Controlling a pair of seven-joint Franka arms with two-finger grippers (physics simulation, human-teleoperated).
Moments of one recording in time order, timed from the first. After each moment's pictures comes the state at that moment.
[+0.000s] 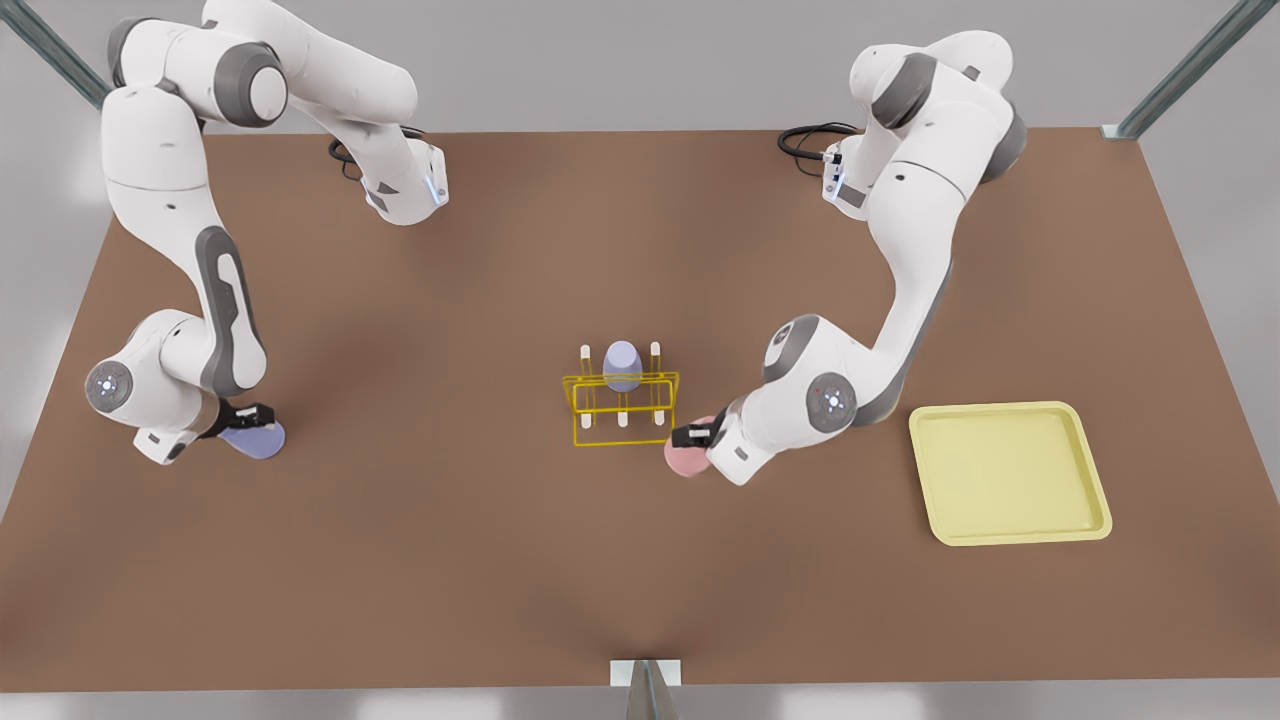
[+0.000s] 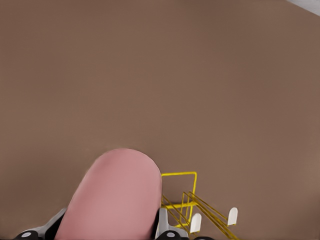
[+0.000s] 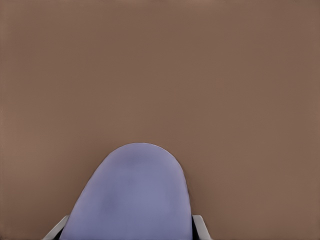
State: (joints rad) left arm -0.21 0.74 -0.40 -1.28 -0.15 2.07 -0.56; right arm -0.21 0.50 -0.12 -1.93 0.03 2.34 -0.57
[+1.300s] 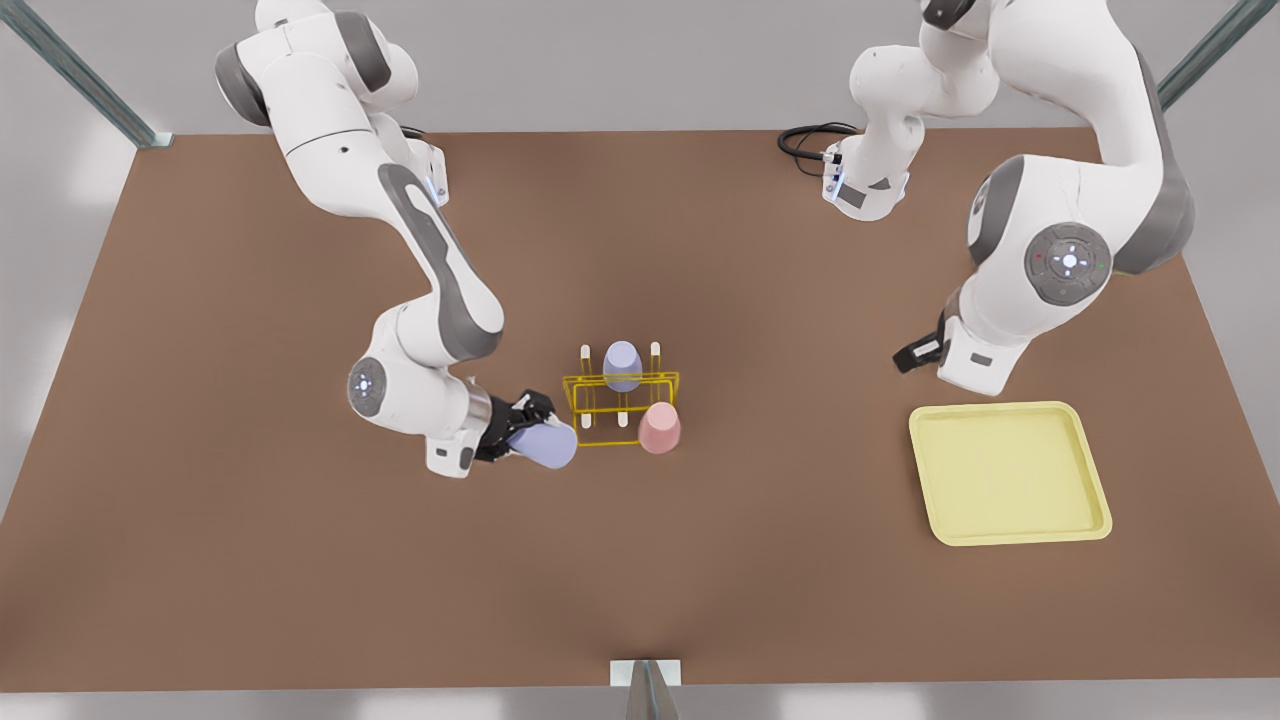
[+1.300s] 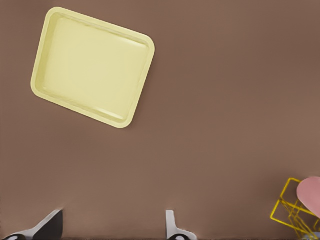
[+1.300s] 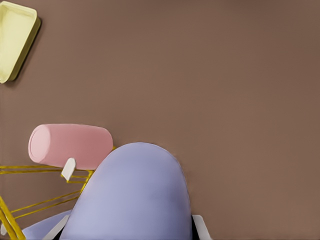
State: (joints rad) left arm -0.15 0.24 -0.08 -1.39 0.07 1.42 -0.61; right arm 0.37 0.51 0.05 -1.62 0.59 2.19 -0.44
